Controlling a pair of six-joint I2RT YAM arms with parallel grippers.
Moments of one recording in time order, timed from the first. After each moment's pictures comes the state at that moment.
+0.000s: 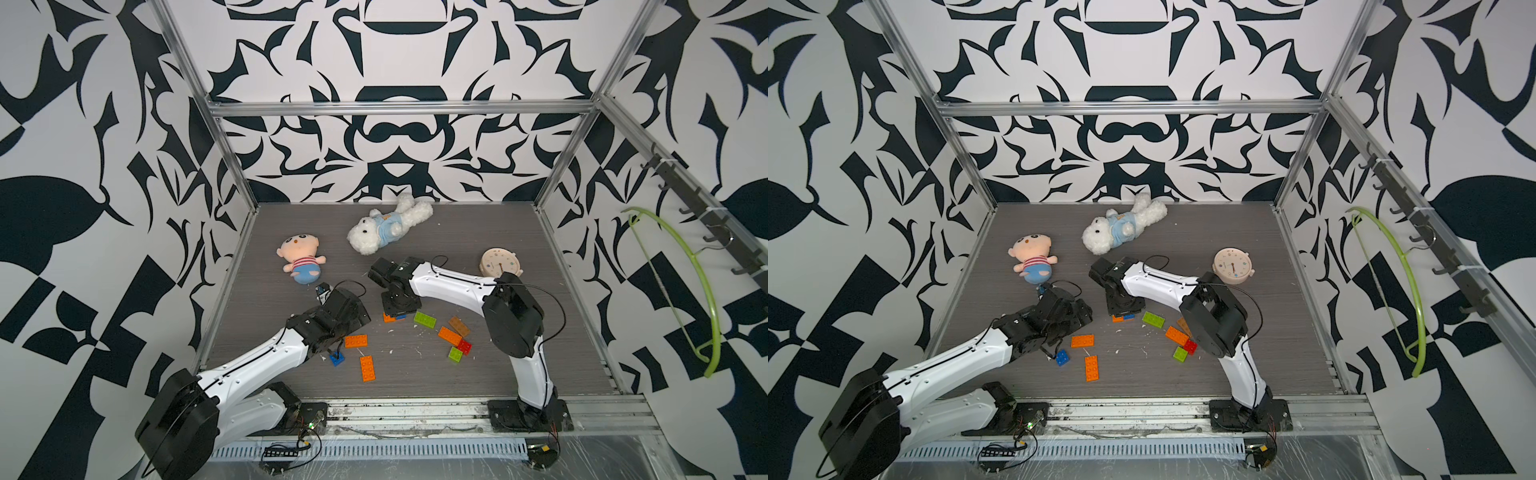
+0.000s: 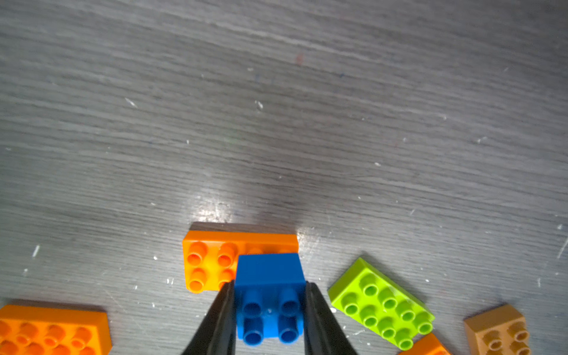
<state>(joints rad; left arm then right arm) -0.72 1.10 0.56 -0.42 -0.17 -1.09 0.90 2.07 1.60 -0.97 0.09 0.70</state>
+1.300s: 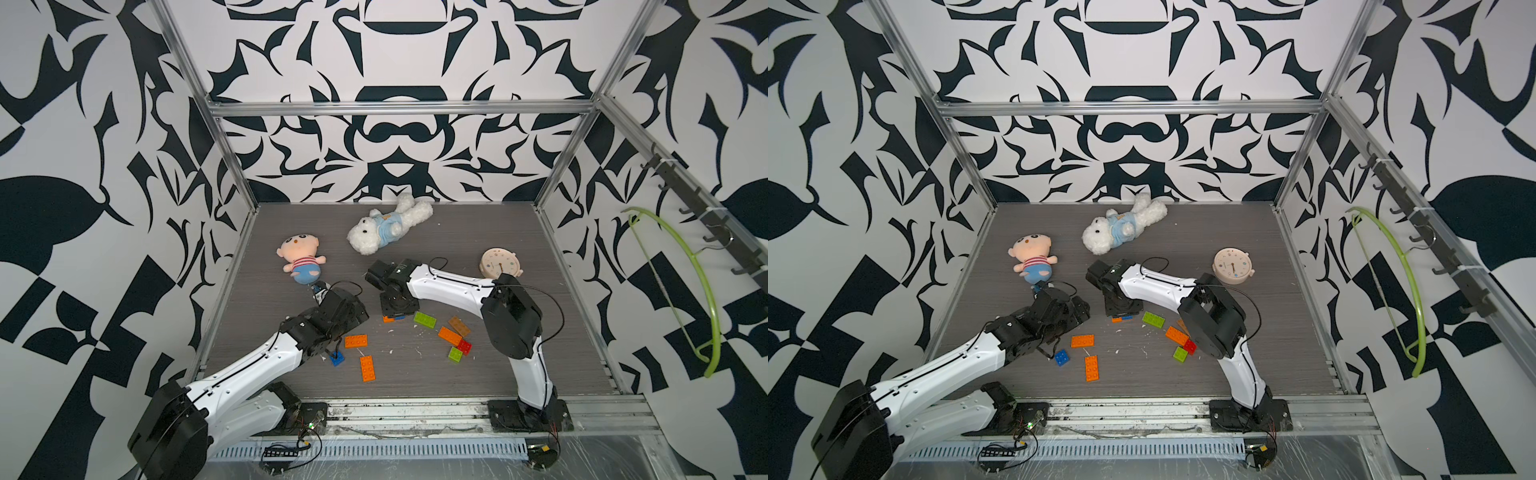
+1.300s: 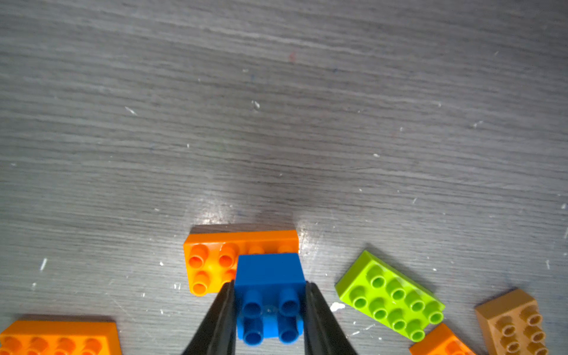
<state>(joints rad) -0.72 1.03 0.56 -0.42 -0.21 -1.10 0.92 2.07 1.61 -0.97 0.13 0.78</state>
